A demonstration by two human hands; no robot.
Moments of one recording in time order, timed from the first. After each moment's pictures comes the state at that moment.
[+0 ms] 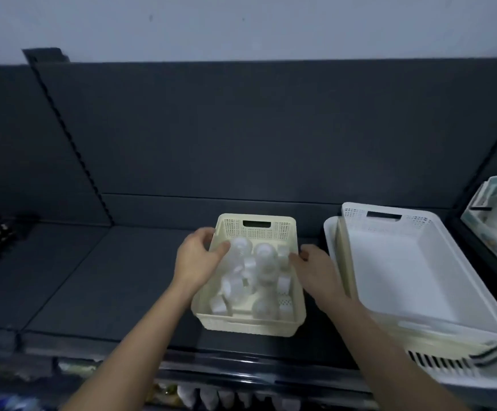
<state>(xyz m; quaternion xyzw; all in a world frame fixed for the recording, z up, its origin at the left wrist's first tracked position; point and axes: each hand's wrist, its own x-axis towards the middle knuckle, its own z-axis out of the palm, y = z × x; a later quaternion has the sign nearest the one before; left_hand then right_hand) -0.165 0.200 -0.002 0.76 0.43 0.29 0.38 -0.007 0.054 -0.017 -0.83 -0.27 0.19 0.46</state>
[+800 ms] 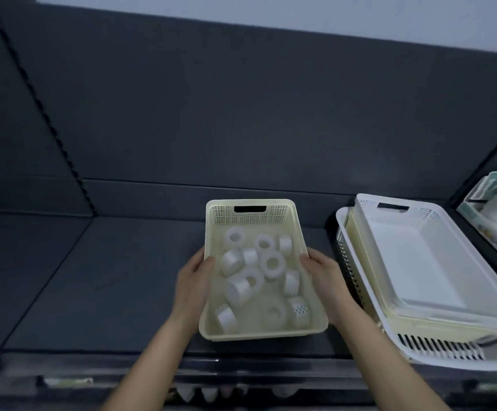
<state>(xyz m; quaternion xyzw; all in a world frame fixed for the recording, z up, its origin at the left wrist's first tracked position) -0.214 0.222 -0.040 0.56 0.38 0.23 0.70 -0.051 0.071 -0.033 -0.67 -0.16 0.32 0.64</state>
